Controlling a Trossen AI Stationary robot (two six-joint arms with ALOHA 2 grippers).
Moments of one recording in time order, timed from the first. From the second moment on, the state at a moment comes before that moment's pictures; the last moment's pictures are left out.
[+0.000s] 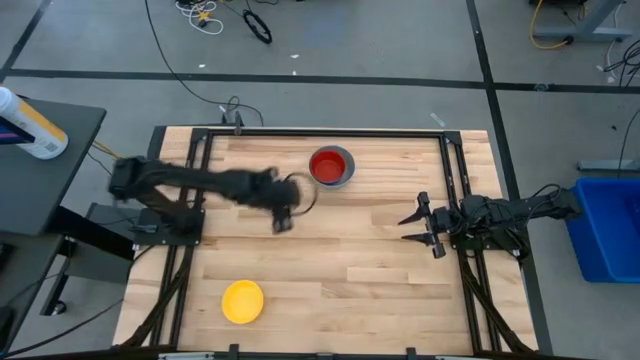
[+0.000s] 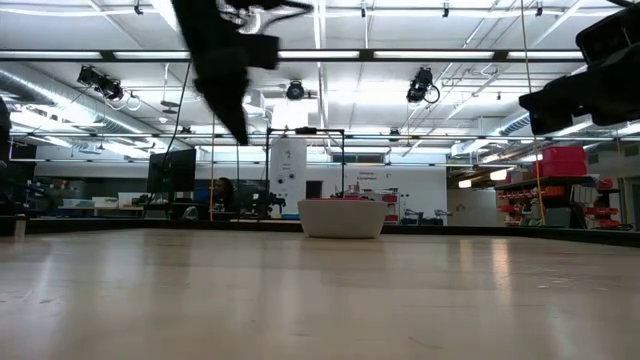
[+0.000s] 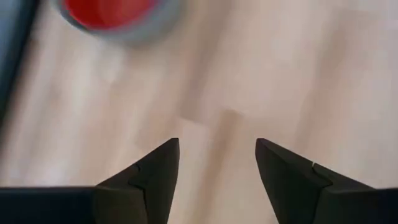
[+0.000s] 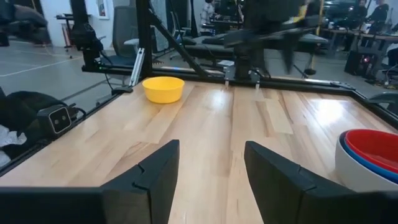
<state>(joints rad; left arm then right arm) -0.02 1.51 1.14 -0.79 -0.32 -0.23 0.16 0.12 0.01 0.02 -0.04 -0.04</state>
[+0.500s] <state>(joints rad) -0.54 1.01 0.56 -0.47 -0.14 -0.80 0.16 0.12 0.01 0.10 -0.56 -0.06</state>
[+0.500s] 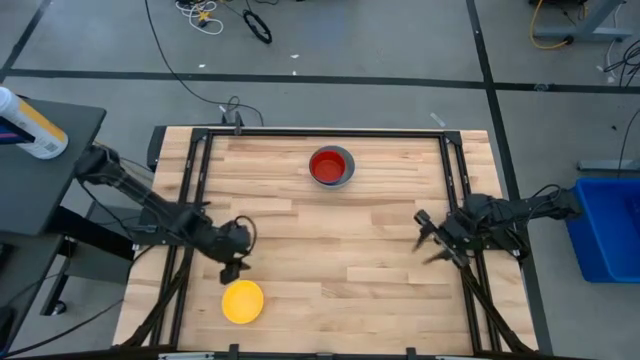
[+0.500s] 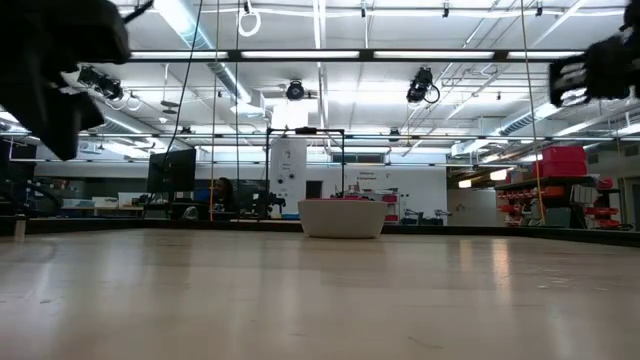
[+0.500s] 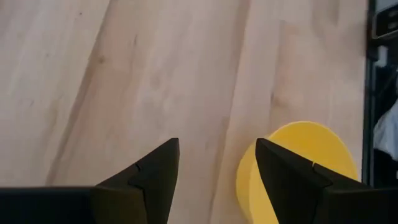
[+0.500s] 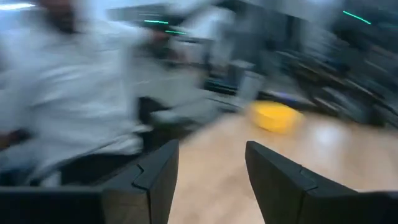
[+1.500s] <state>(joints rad) -0.88 0.99 0.51 -0.36 -0.36 -1.05 -0.10 0.12 0.02 0.02 -0.18 -0.04</state>
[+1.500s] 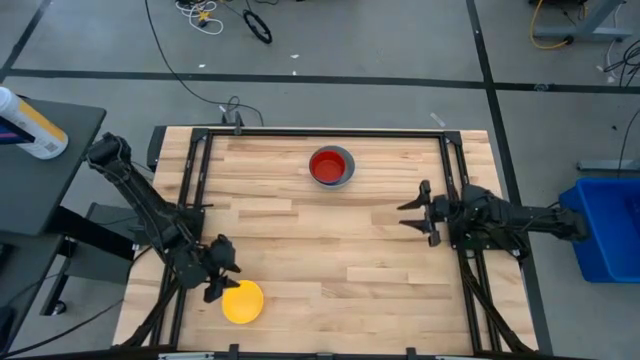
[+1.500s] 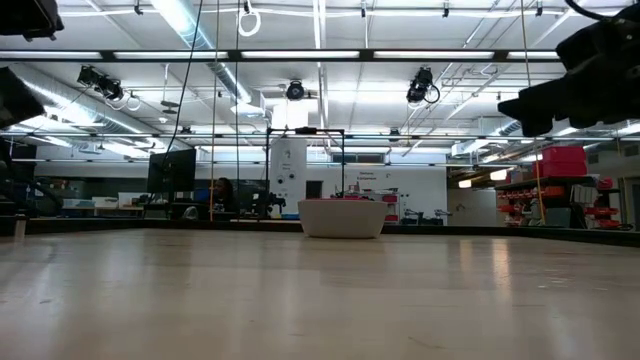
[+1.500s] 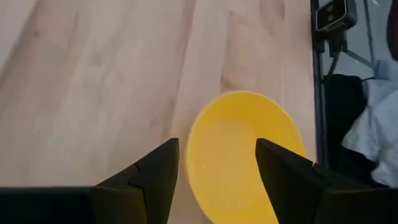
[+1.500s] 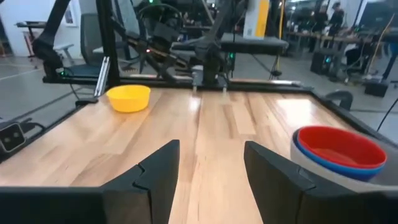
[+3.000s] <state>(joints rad) -0.58 1.26 0.51 -0.09 -0.55 -0.72 -0.10 0.15 0.02 0.03 -0.21 0.01</state>
